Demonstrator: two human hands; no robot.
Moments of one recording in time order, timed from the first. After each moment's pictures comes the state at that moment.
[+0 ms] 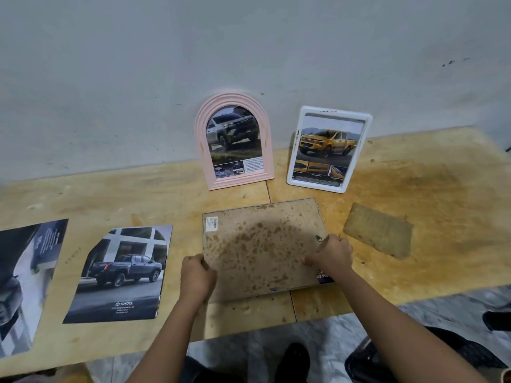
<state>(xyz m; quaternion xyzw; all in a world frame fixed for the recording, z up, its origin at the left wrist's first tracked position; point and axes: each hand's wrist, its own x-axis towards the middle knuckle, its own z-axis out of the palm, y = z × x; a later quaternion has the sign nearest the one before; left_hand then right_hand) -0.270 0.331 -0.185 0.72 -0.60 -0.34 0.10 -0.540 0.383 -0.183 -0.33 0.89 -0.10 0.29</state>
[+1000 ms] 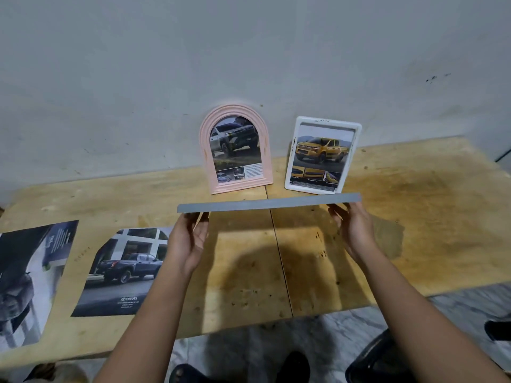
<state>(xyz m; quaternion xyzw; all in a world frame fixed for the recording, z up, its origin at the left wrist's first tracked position) -0.272 0.294 -0.114 0.47 -0.13 -0.71 0.51 -0.568 0.377 -0.108 -0.13 0.57 -0.69 0.43</state>
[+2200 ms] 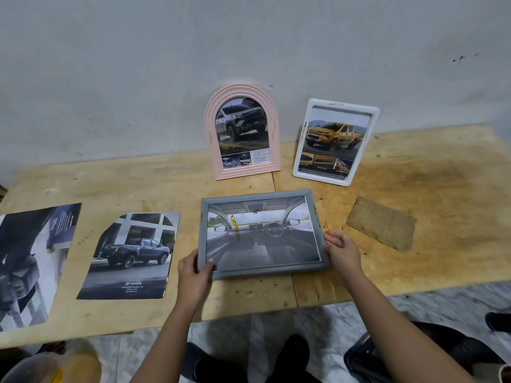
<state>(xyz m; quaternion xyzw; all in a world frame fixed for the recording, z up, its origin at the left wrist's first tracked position) -0.236 0.370 -0.197 0.69 -0.49 -0.48 0.25 -0.541 0.411 -0.195 -0.19 0.77 -0.46 0.40</state>
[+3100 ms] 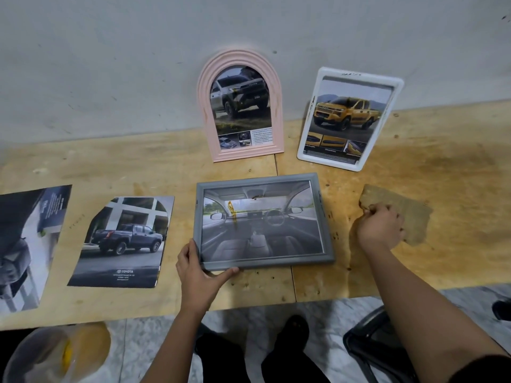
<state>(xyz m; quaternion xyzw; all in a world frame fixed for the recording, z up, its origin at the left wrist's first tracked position) -0.256 0.393 -0.228 0.71 -0.57 -0.35 0.22 -0.612 0.376 -0.213 -0.27 0.95 -0.14 0.09</state>
